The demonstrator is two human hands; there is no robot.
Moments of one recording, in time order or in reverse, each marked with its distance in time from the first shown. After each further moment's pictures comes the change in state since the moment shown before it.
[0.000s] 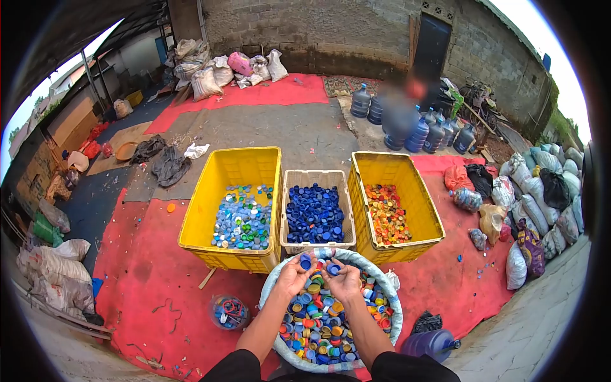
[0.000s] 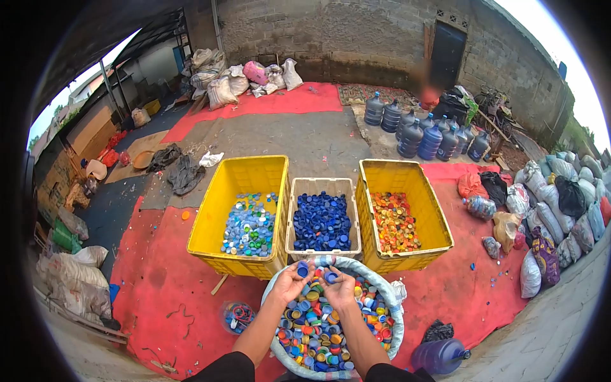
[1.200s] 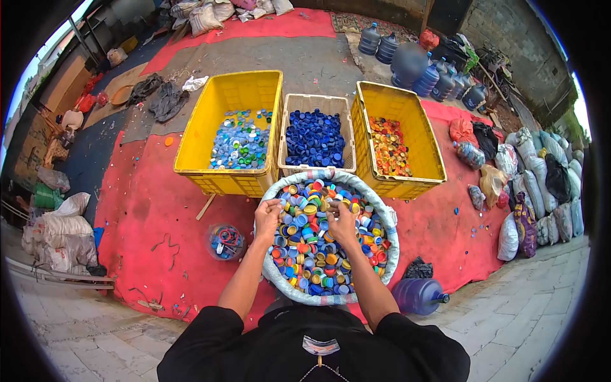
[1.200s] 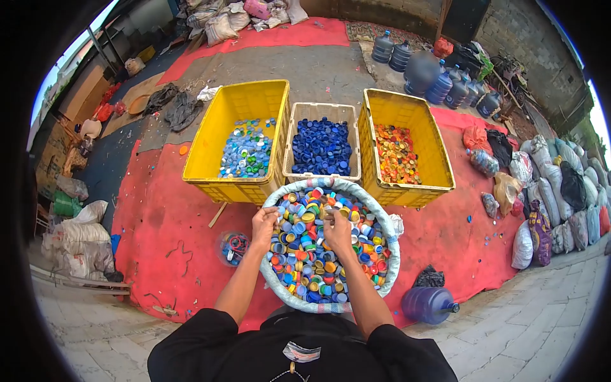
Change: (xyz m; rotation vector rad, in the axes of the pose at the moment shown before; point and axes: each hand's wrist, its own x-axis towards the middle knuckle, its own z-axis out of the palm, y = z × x) left_hand -0.082 -0.011 -0.046 0.834 0.424 0.403; right_hand -0.028 0.015 -0.072 -1.622 -0.039 -0.699
